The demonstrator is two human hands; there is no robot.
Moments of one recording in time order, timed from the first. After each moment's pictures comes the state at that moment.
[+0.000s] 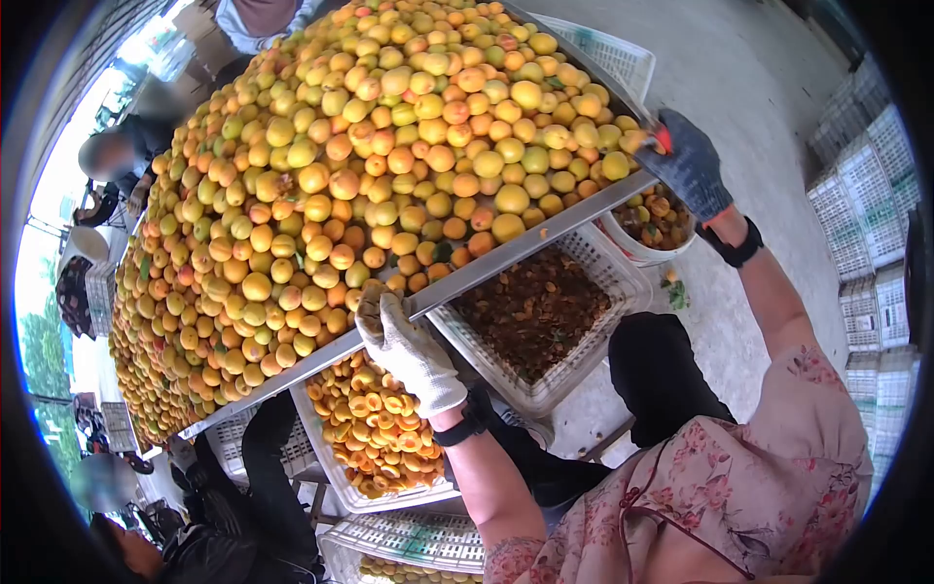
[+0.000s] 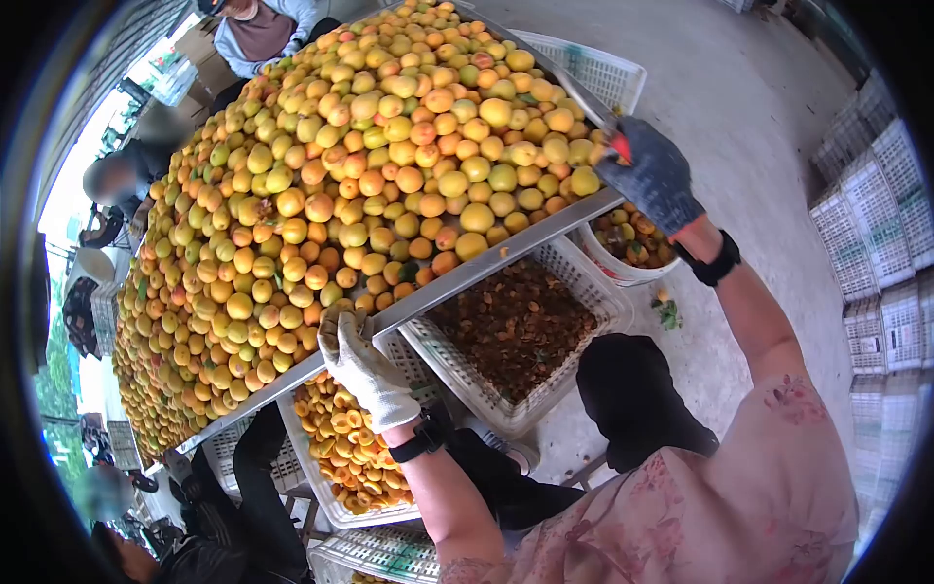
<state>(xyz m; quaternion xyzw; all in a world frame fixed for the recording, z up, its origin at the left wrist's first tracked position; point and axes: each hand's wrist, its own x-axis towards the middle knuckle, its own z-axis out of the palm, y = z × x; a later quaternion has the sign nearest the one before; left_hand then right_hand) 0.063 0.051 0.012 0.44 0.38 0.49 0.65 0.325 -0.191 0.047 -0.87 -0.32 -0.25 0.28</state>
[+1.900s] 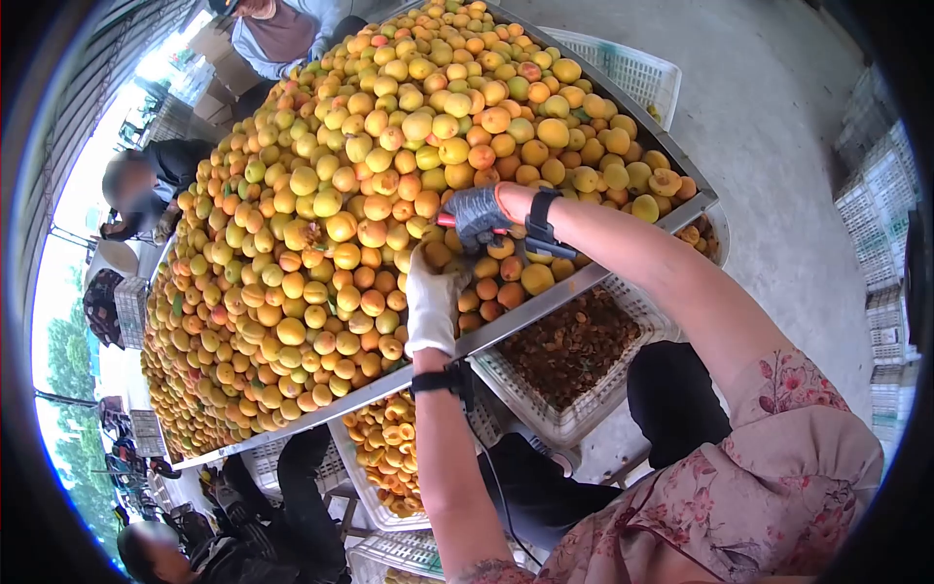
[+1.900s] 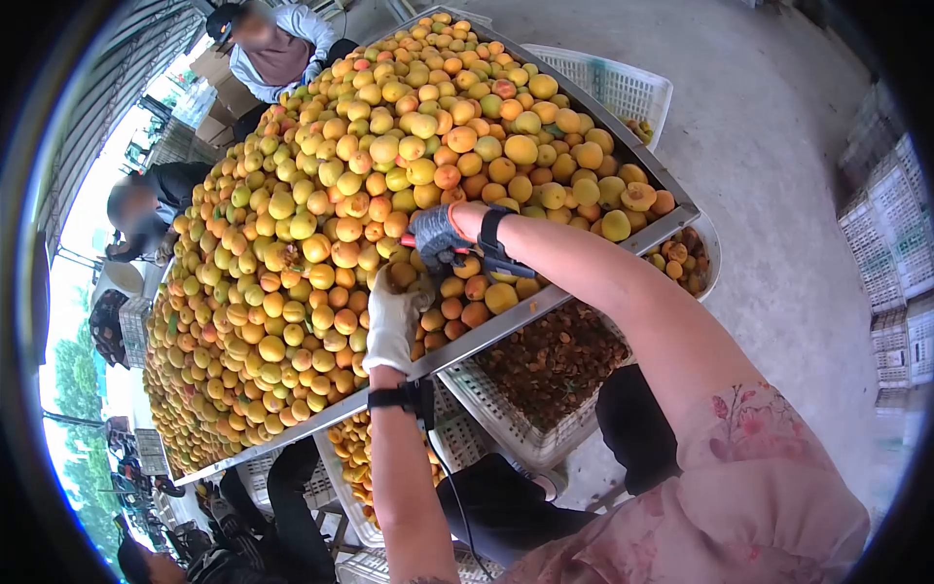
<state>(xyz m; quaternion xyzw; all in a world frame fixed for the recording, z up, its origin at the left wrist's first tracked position) 0.166 0.151 -0.038 0.75 0.34 0.14 0.55 0.339 0.089 0.006 -0.72 -0.49 0.45 0.20</state>
